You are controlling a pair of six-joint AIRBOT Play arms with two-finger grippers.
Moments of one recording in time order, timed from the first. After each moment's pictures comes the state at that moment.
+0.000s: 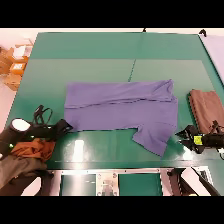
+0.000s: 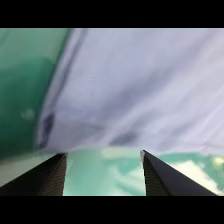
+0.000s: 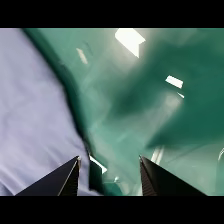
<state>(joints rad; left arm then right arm) 0.07 -0.94 0.36 0.83 -0.83 -1.57 -0.82 -0.93 0.37 -1.05 1.14 1.53</state>
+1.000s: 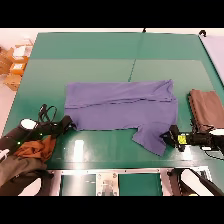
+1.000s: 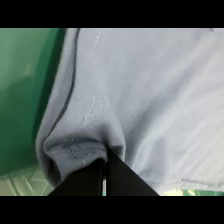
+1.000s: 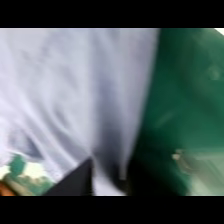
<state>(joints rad) -0.01 -1.04 0.36 0.66 -0.66 -1.50 -0.59 -1.02 0.29 -0.92 1.14 1.48</state>
